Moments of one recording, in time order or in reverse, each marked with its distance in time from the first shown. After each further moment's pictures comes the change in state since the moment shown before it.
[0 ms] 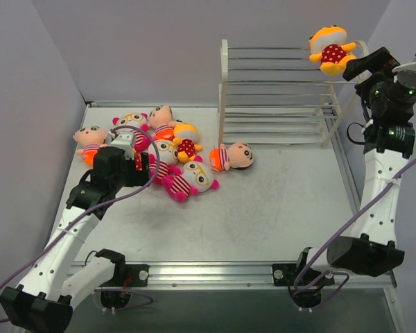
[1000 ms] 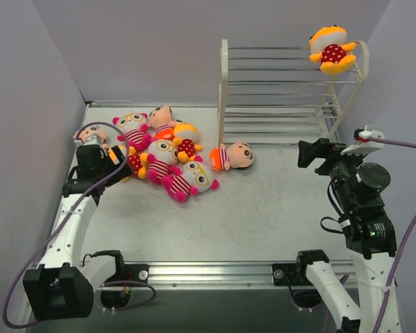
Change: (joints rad) left arm 0.316 0.129 -0.076 0.084 0.120 -0.252; right arm 0.381 -0.730 -0.616 -0.138 0.098 -0.331
